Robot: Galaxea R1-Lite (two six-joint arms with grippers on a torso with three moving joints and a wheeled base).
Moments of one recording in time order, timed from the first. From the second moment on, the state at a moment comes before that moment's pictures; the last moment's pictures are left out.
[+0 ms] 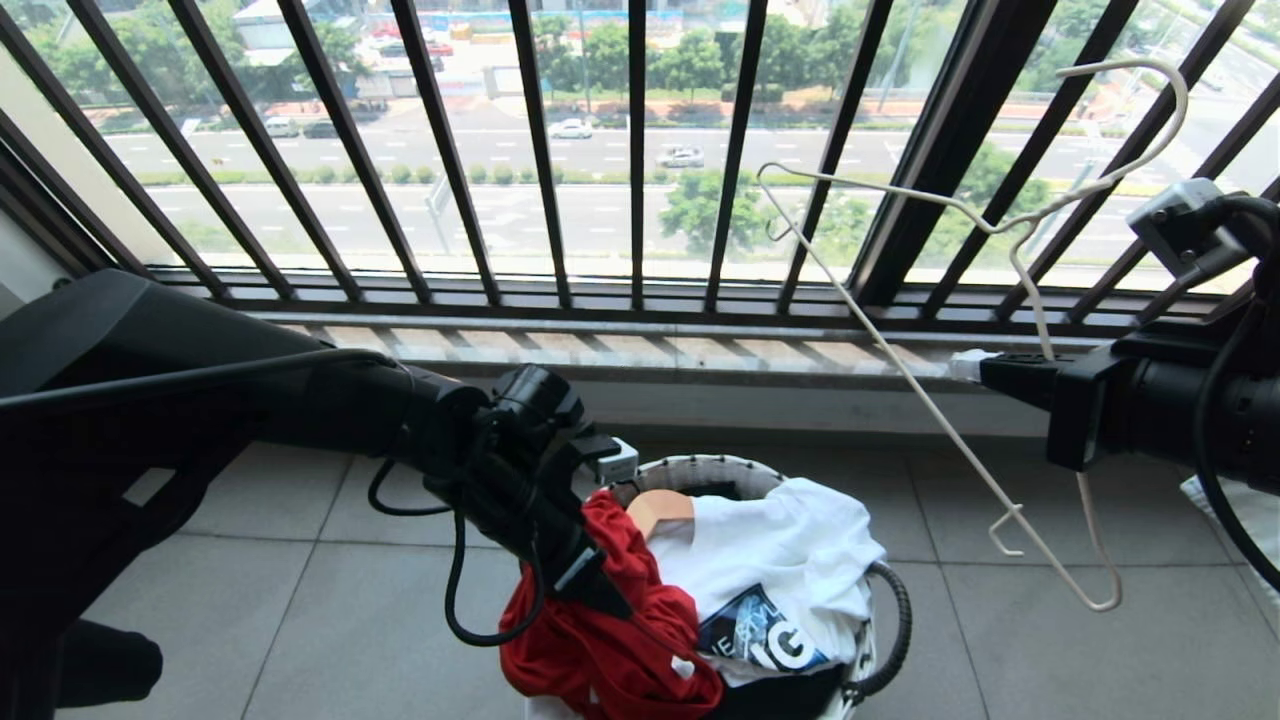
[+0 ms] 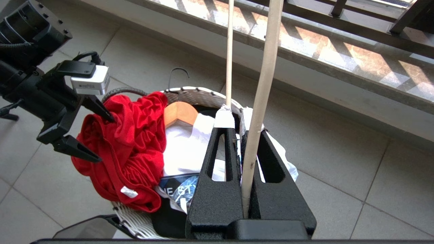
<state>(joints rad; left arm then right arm) -0.52 2.08 -1.41 0.43 -0.36 0.37 0.33 1.29 -0.88 -0.20 0.13 -0.04</state>
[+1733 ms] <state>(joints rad) -0.54 2.11 -1.44 0.59 -0.26 0.42 0.32 1.30 -0.88 -0.20 0.13 -0.04</state>
